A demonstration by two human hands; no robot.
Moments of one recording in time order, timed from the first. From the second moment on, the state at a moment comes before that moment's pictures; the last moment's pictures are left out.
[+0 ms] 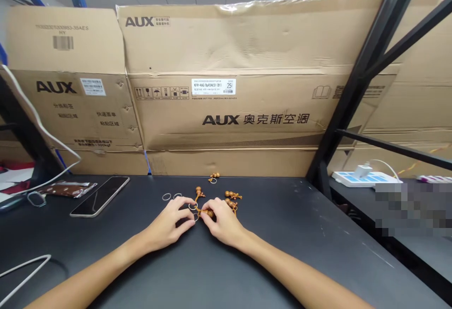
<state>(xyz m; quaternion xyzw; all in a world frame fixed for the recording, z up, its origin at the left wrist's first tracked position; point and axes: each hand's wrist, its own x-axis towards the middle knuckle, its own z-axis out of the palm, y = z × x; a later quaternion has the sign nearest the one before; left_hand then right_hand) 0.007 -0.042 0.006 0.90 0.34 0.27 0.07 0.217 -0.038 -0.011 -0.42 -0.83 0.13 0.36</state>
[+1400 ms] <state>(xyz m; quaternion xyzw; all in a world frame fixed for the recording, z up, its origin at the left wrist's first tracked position) 0.004 -0.044 0.010 0.93 0.28 0.24 0.05 0.220 -0.035 -0.015 -0.50 -0.79 -0.02 0.35</state>
